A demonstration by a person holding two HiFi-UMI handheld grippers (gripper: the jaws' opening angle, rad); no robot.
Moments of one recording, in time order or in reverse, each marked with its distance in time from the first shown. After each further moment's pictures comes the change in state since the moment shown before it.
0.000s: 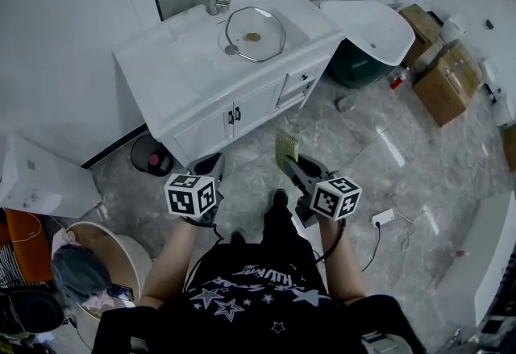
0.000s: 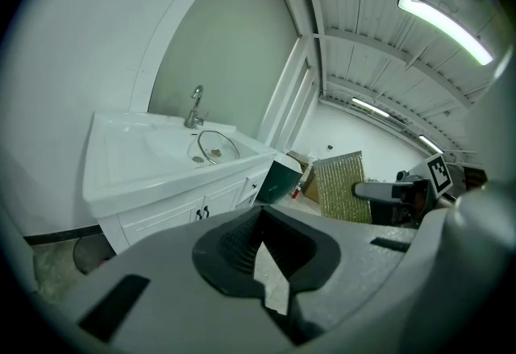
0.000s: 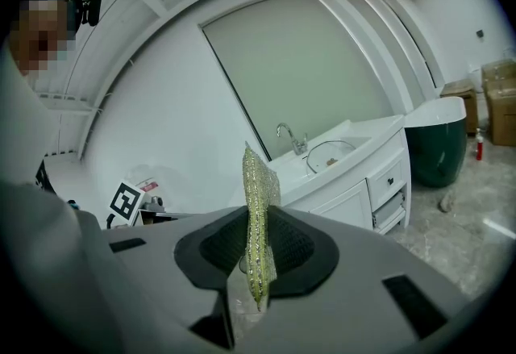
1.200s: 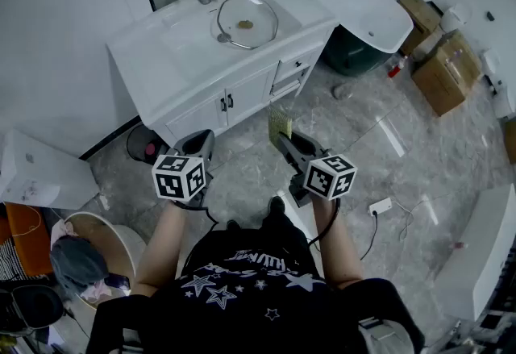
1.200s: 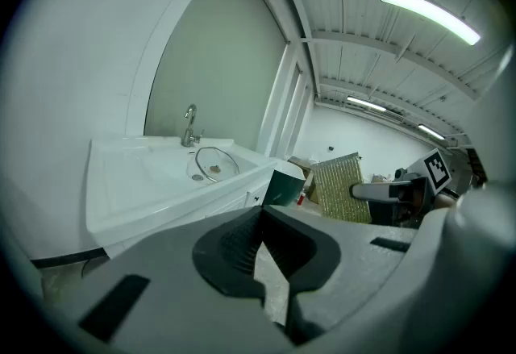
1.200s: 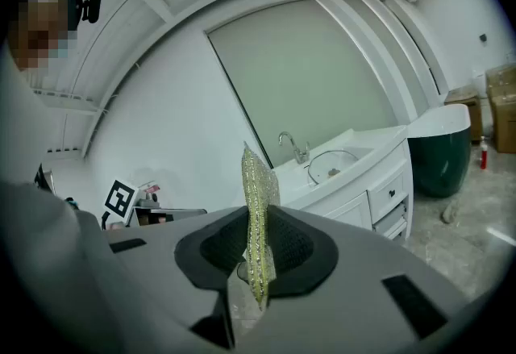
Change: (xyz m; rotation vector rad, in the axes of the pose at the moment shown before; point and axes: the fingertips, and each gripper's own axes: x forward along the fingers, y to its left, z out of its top) left arm -0.002 -0.016 0.037 0.098 -0.070 0.028; right arm -0.004 -0.009 0.028 -0.035 -0.048 0.018
